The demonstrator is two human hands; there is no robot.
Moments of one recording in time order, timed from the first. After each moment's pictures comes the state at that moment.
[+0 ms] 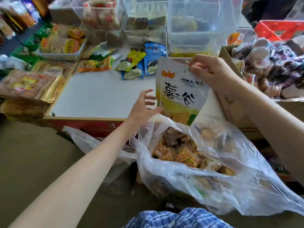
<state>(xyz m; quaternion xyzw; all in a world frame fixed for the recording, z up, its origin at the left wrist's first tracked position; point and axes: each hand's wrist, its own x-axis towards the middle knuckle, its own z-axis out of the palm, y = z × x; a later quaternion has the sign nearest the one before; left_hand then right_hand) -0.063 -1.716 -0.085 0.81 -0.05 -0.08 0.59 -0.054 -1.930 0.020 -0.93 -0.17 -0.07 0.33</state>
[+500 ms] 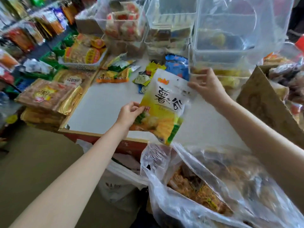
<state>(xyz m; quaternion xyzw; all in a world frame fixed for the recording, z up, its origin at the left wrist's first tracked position) 0.031 -1.640 -0.097 0.75 0.12 -0.05 0.65 0.073 -1.886 -0.033 -0.87 0.01 -0.02 0.50</state>
